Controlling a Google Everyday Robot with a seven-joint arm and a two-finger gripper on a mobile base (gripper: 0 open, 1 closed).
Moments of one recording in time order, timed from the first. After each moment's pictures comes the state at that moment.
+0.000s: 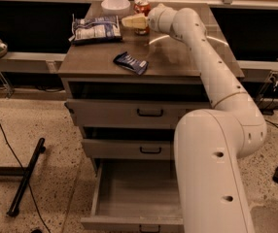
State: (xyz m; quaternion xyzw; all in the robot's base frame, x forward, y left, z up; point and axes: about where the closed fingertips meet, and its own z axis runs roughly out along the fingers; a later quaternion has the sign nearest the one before) arm 0.973 -0.037 0.899 -0.26 0.70 0.17 0.65
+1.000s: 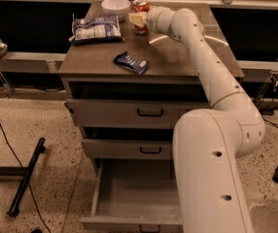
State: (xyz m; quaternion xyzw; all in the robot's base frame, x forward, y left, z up) arm 0.974 -0.027 0.894 -0.26 0.70 0.18 0.64
